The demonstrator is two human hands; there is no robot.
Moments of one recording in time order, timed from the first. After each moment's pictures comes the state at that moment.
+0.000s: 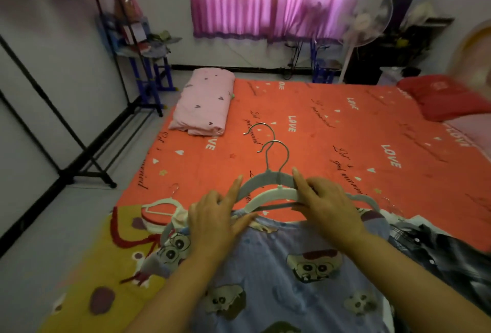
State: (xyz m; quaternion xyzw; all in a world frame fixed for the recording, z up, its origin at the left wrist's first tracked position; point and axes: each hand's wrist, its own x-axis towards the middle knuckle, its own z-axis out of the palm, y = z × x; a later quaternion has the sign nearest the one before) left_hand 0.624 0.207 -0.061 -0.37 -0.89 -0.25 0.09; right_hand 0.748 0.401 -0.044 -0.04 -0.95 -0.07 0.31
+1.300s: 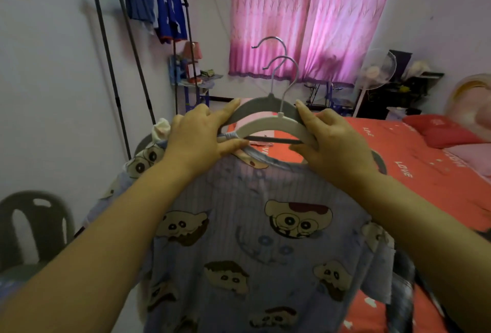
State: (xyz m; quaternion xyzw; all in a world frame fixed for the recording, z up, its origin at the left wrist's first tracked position) left_hand 0.645 -0.260 0.159 -0.43 -0.85 -0.22 0.22; right_hand 0.795 -0.071 0.156 -0.04 -0.91 -0.02 0.40
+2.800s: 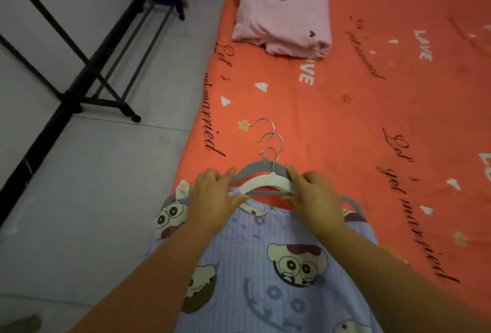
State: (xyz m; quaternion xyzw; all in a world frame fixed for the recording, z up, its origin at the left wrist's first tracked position) left_hand 0.192 0.081 -0.370 -0.32 -0.93 -0.17 -0.10; right_hand 0.321 0.255 -0.363 -0.26 -0.96 0.12 0.01
